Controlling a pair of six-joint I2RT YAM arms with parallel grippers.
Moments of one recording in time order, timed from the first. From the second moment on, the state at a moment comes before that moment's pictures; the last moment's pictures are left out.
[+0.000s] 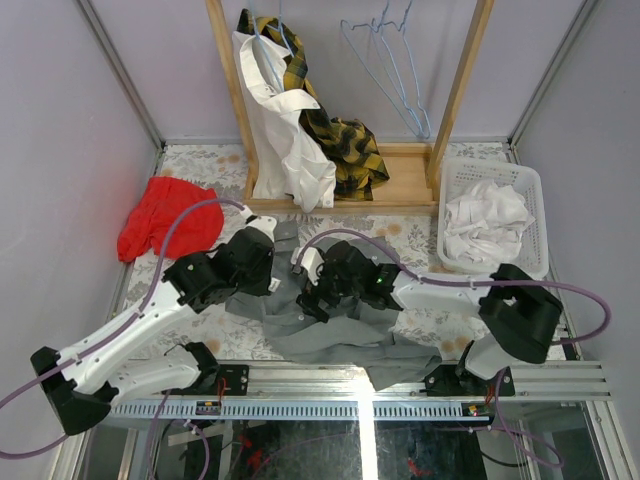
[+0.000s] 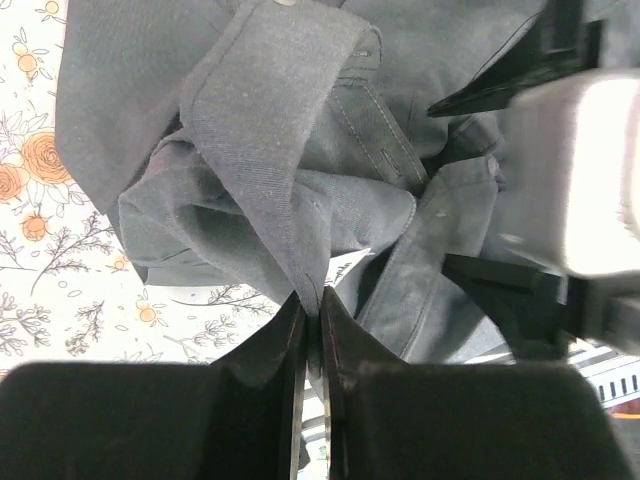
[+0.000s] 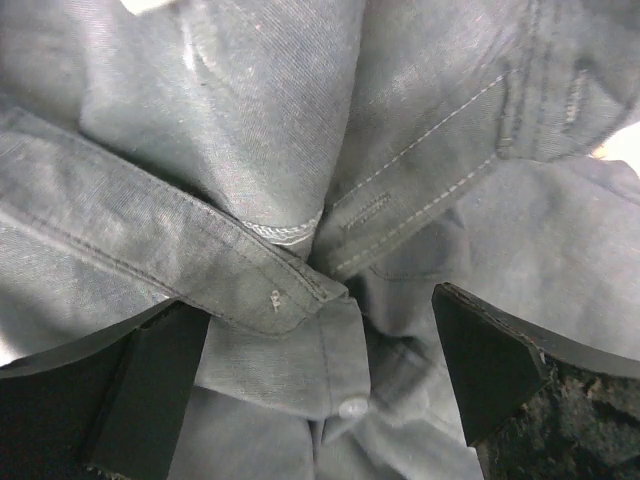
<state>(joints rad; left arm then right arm) -0.82 1.01 1.02 -0.95 -0.24 -0.47 1.02 1.53 0.84 0.02 -0.23 -0.16</state>
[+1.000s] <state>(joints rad) -0.81 0.63 0.94 -0.82 -0.46 -0.70 1.02 1.23 0.90 0.12 0.11 0.07</state>
